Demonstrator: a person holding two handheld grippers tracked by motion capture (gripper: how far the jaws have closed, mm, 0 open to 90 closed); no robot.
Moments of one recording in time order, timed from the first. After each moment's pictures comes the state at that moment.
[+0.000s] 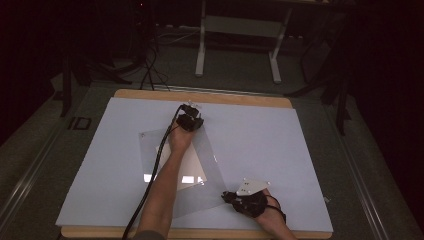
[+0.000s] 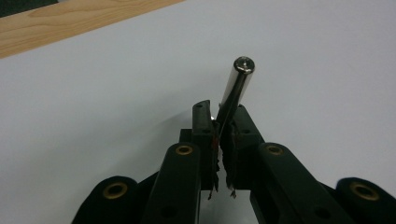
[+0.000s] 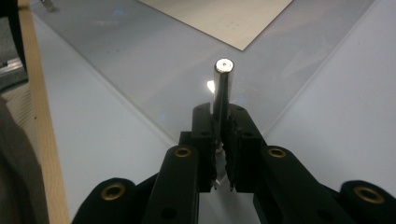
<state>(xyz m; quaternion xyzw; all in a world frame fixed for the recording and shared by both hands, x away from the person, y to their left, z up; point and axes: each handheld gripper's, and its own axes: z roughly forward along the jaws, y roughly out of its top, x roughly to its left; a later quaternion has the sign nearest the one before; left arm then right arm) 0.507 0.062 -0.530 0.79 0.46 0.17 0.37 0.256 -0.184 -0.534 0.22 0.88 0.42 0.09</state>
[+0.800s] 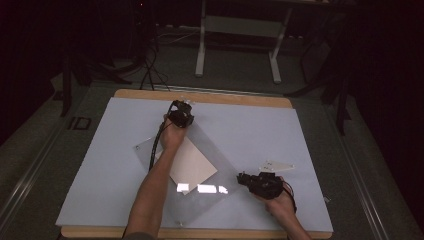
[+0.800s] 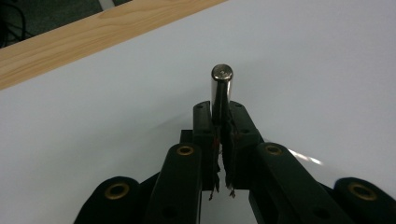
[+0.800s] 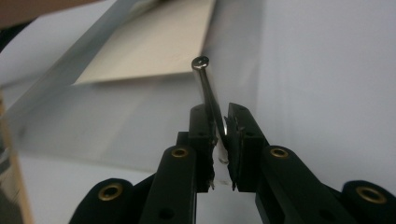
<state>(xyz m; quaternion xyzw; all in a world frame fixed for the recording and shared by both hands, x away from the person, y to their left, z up) 0.505 0.087 -0.509 0.79 0.48 0.21 0.31 0.294 -0.229 -0.510 0.36 0.80 0.47 0.07</state>
